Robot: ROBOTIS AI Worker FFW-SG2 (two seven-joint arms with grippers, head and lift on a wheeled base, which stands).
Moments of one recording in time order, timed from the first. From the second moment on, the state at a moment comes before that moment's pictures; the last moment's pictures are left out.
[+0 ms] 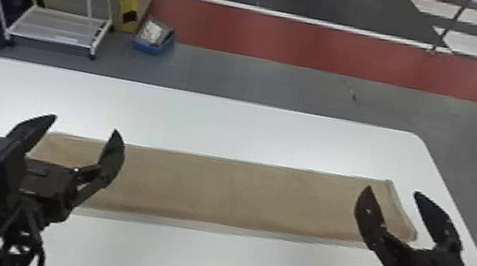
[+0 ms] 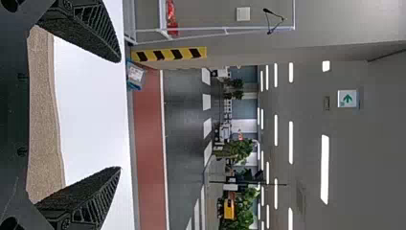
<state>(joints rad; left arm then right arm) 0.45 0.14 -0.08 -2.17 0.06 0.19 0.10 0.54 -0.10 -0.20 -2.09 -0.27 -0.02 0.26</state>
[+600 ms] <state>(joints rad) 0.44 0.14 -0.08 -2.14 0.06 0.19 0.10 0.55 -0.10 -0.20 -2.10 -0.27 -0.02 0.26</state>
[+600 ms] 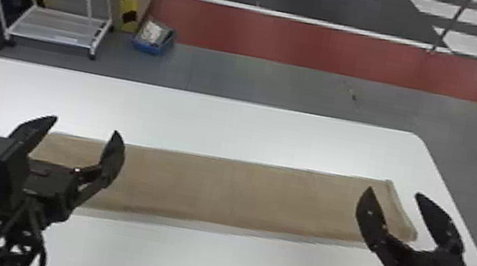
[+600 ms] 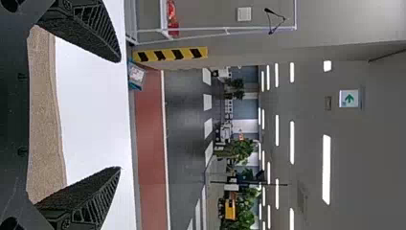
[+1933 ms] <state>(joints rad) 0.29 0.14 0.07 -1.84 0.15 0.33 0.07 0.49 -0.10 -0.11 -1.98 -0.19 0.01 0.26</state>
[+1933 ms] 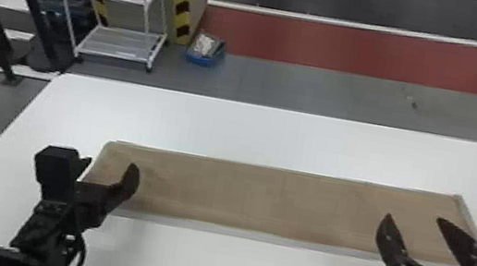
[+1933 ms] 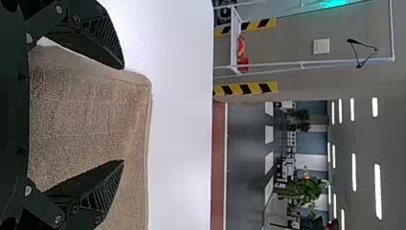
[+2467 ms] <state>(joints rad) 0.26 0.14 0.10 -1.82 0.14 0.39 0.07 0.50 -0.10 -0.11 -1.99 -0.19 0.00 0.26</state>
